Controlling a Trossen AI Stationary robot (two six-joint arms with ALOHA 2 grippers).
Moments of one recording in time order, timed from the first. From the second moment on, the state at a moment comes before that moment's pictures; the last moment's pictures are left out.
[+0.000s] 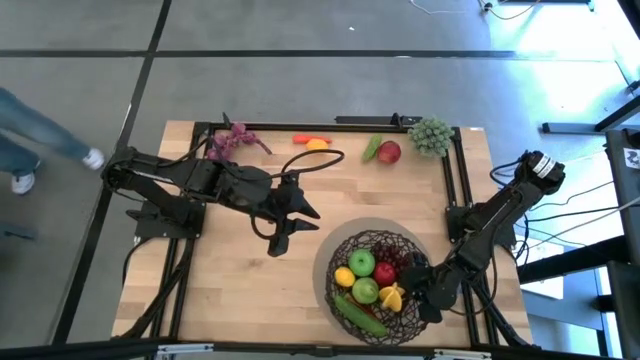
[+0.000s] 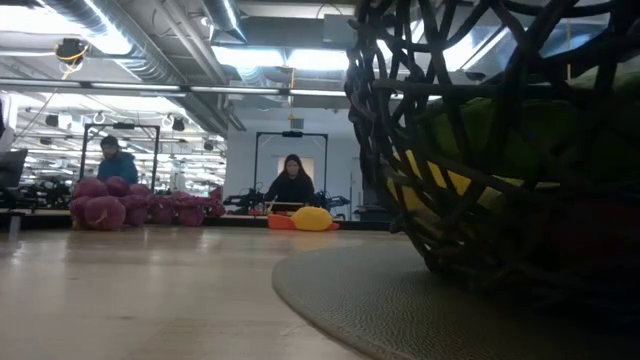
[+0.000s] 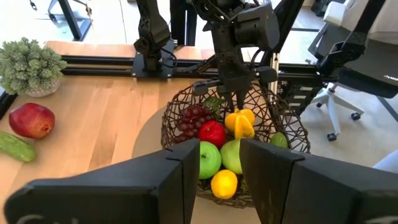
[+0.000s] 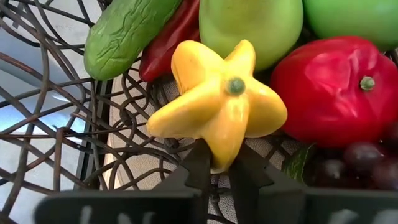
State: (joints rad) left arm -0.25 1.43 1.60 -0.56 -0.14 -0.18; right arm 0.88 1.35 0.69 -0.31 0.23 0.83
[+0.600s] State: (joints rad) left arm -0.25 1.43 1.60 -0.56 -0.14 -0.18; right arm 0.82 1.36 0.69 -0.30 0.12 0.81
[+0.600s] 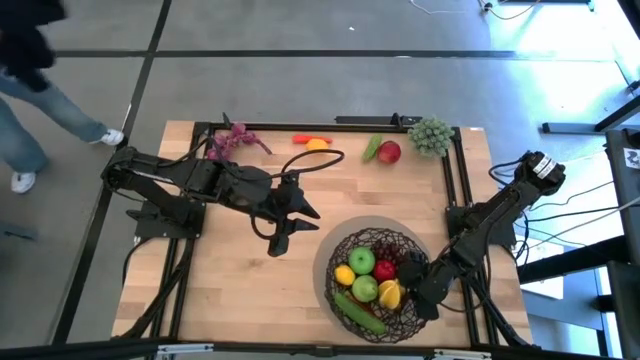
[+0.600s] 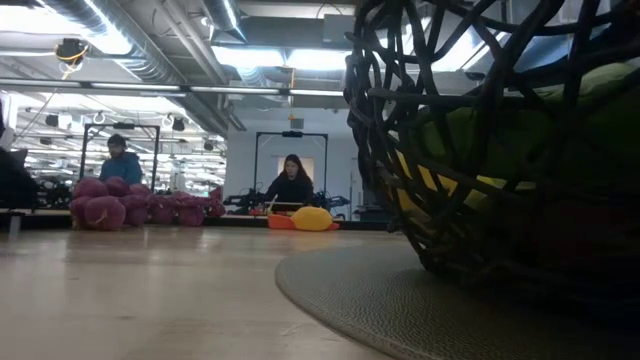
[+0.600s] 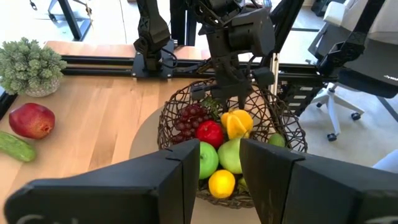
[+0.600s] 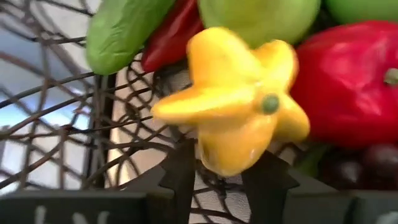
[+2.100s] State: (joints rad) left arm -0.14 1.43 1.61 -0.65 -0.22 -0.31; right arm 0.58 1.35 1.61 -1.27 0.50 0.79
